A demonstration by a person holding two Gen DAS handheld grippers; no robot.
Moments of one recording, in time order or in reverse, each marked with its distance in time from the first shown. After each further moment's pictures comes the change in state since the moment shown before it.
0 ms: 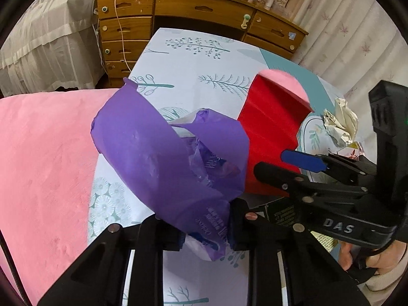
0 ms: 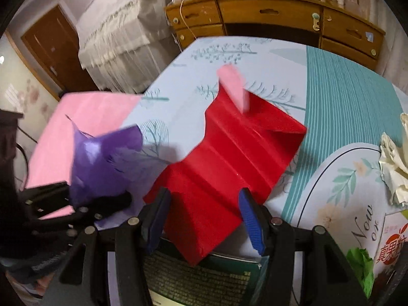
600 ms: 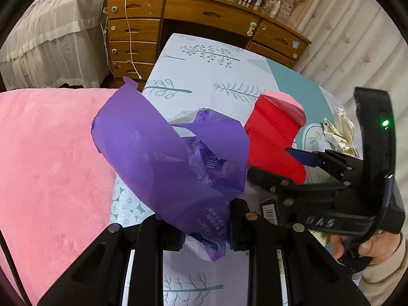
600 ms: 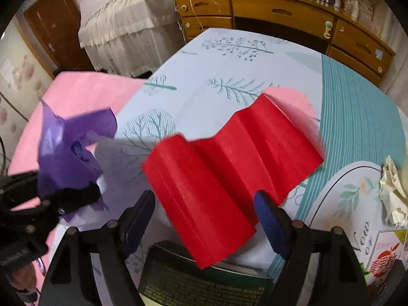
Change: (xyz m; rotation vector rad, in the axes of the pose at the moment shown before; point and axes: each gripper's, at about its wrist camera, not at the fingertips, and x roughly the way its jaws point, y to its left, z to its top) left arm -0.022 0.021 -0.006 -0.040 -0.023 0.000; right arm 0.009 0.022 0.007 -0.074 0.040 -0.050
